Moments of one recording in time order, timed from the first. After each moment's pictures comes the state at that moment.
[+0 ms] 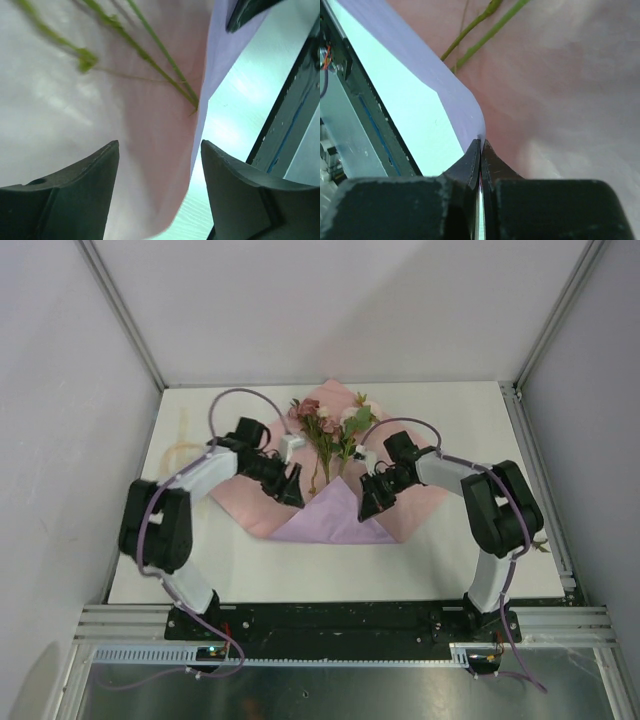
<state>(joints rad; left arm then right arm) -0.31 1.74 1.16 -0.66 0.78 0.35 0.44 1.85 1.13 -0.51 -0.79 -0.14</state>
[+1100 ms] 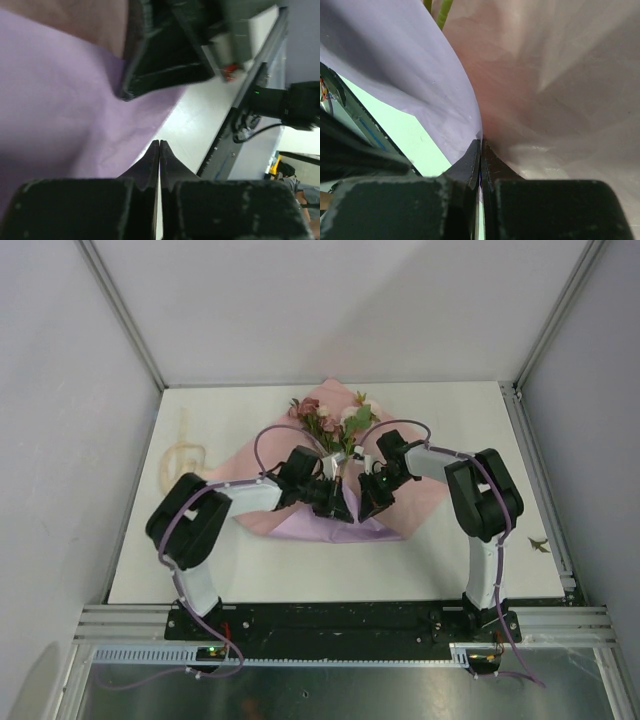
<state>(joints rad) -0.62 1.76 0.96 0.01 0.73 -0.50 0.44 2.02 1.28 -0.61 -0.69 0.03</state>
